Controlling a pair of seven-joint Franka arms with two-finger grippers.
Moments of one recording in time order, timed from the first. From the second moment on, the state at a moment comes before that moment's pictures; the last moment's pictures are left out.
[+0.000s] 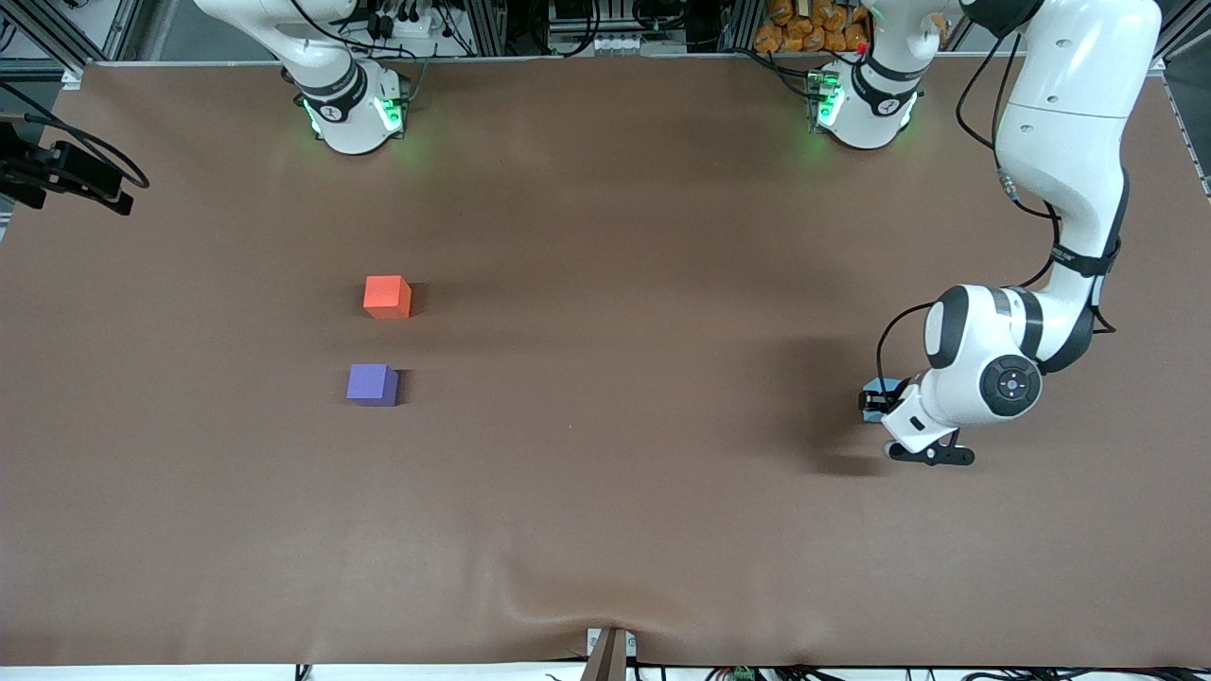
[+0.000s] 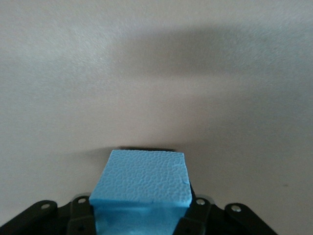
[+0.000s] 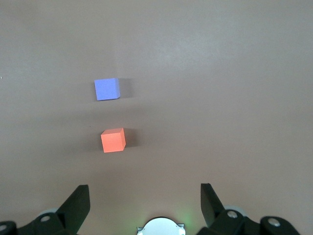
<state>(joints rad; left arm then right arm) -0.02 0.63 -0.09 -1.75 0.07 2.23 -0.06 -0.02 -0.04 0.00 -1.49 -0.01 1.36 0.05</state>
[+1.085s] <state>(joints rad) -0.60 0.66 -0.11 -1.50 0.01 2.08 -0.69 -0.03 -0.03 -0.01 -1.49 -0.01 1.36 0.05</state>
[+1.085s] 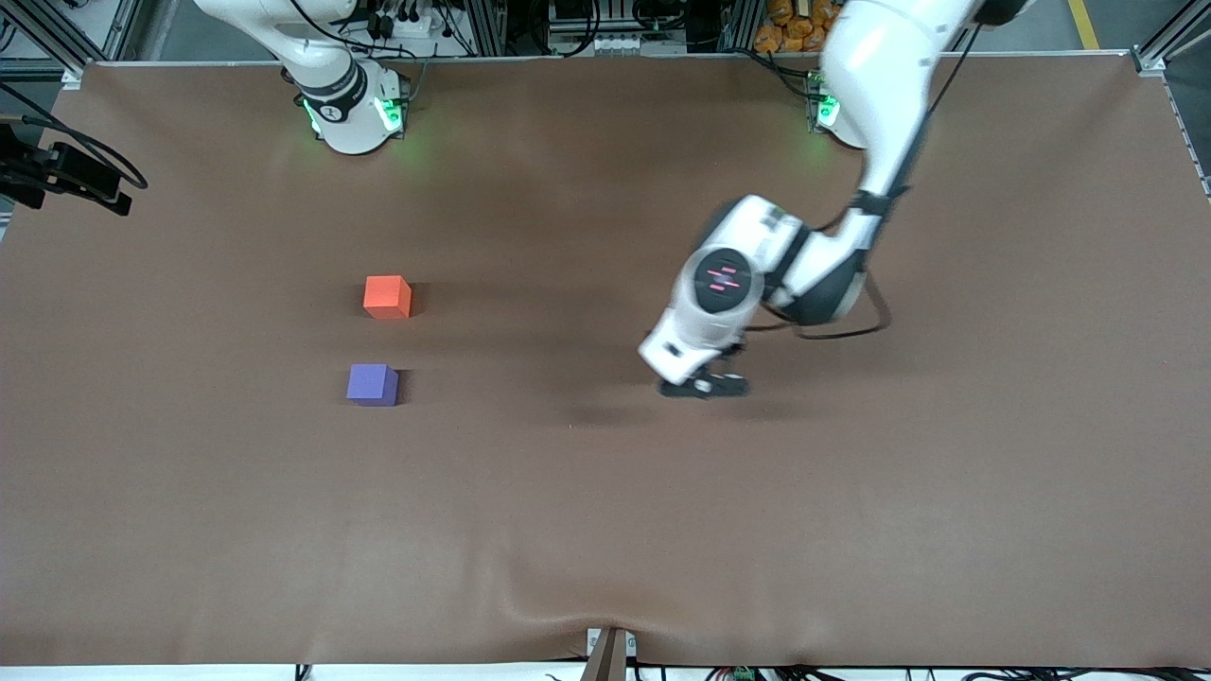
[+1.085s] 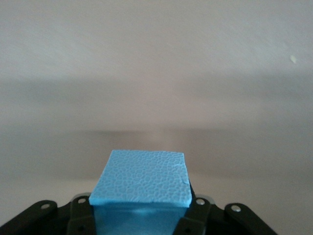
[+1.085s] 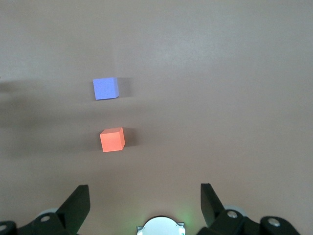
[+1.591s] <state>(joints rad) -0.76 0.84 -0.11 -1.41 0.00 2.21 -0.79 -0.03 -0.03 -0.01 -1.49 -0.01 1.36 0.05</state>
